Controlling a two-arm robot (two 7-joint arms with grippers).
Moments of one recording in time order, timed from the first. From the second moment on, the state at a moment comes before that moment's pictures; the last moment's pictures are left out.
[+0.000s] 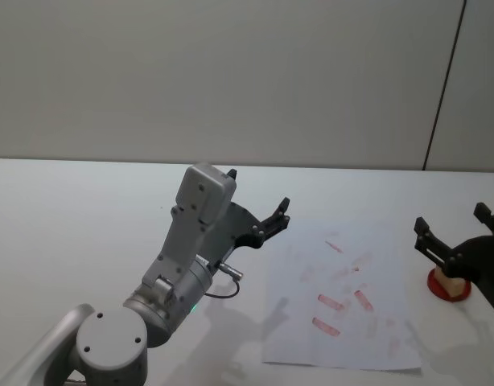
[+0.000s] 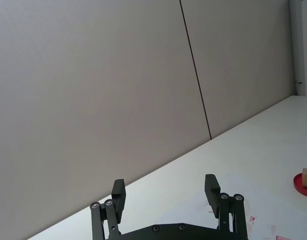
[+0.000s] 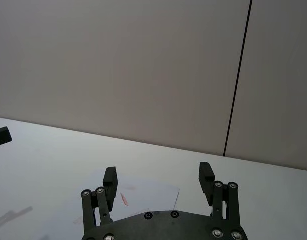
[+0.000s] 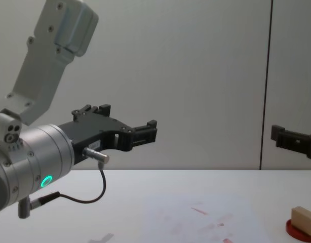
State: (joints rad) left arm -0.24 0.38 0.45 -1.63 -0.20 0.01 -0.01; right arm -0.01 0.34 -0.23 -1.77 0.29 0.03 0.07
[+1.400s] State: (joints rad) left arm -0.24 0.38 0.45 -1.63 -0.20 0.01 -0.01; right arm -0.01 0.38 -0.20 -1.75 0.30 0.22 0.08
